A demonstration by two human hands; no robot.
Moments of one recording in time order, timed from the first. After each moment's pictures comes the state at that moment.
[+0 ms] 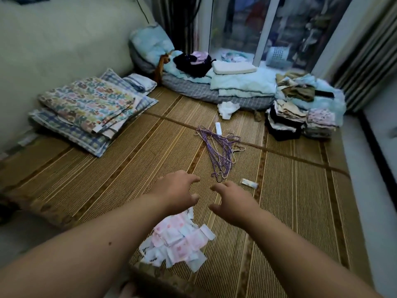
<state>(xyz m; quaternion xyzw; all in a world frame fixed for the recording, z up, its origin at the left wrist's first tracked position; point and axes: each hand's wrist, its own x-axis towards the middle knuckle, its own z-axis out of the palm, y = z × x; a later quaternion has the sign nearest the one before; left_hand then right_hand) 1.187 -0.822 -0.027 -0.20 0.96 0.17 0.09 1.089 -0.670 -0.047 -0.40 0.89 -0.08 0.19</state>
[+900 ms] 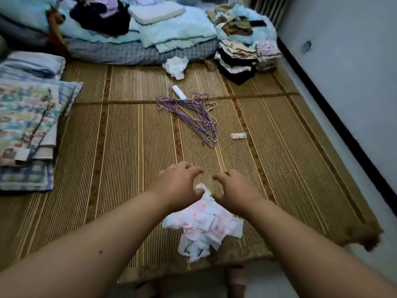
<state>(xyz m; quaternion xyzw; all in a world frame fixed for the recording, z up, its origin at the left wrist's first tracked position) 1.182 -1.005 -0.107 0.07 0.97 0.19 0.13 1.163 -0.827 -0.125 -0.14 0.97 -0.09 0.20</state>
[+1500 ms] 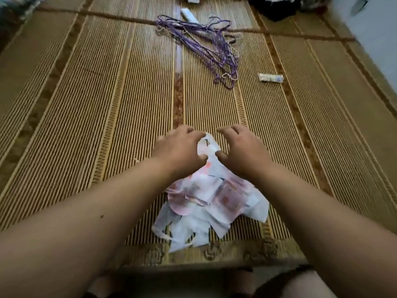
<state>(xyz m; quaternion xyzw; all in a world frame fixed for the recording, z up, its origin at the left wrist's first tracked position) 1.176 -0.955 -0.417 -0.03 0.98 0.19 0.06 1.134 -0.791 -0.407 -0.20 0.97 -0.10 0.07</state>
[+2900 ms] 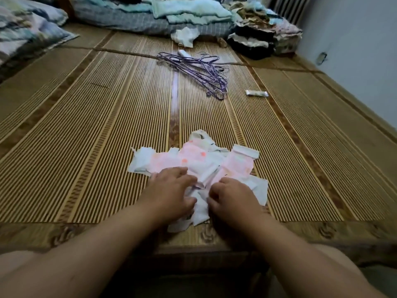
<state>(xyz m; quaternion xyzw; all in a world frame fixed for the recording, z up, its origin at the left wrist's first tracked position) 1.291 -0.938 -0.503 0.03 0.98 0.20 0.02 1.259 -0.762 -0.493 -0.25 0.96 -0.13 0.04</state>
